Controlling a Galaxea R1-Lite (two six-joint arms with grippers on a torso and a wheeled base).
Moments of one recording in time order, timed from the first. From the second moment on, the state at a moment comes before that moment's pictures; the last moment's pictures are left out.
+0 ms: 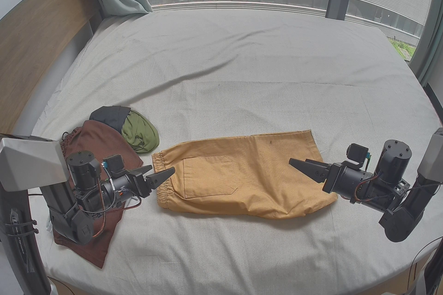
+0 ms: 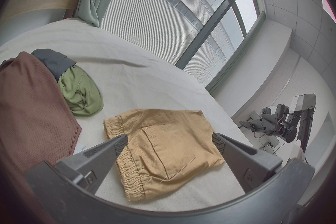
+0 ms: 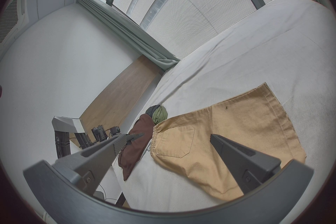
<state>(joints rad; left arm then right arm) -0.17 2.22 -0.47 -1.55 -0.51 -0.34 0.35 1.99 -0.36 -1.54 0.45 0.54</state>
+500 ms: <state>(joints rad) -0.15 2.29 -0.47 -1.55 -0.49 -0.38 0.34 2.00 -0.37 -1.54 0.44 0.54</state>
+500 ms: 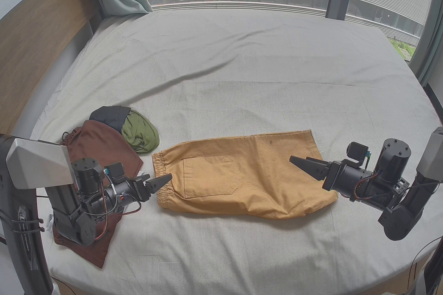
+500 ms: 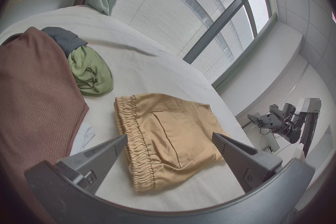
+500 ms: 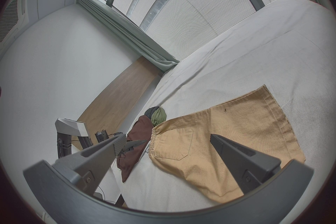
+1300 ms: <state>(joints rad) -0.18 2.46 -0.50 -1.55 -0.47 -0.44 0.34 2.04 -0.37 -1.54 0.44 0.53</state>
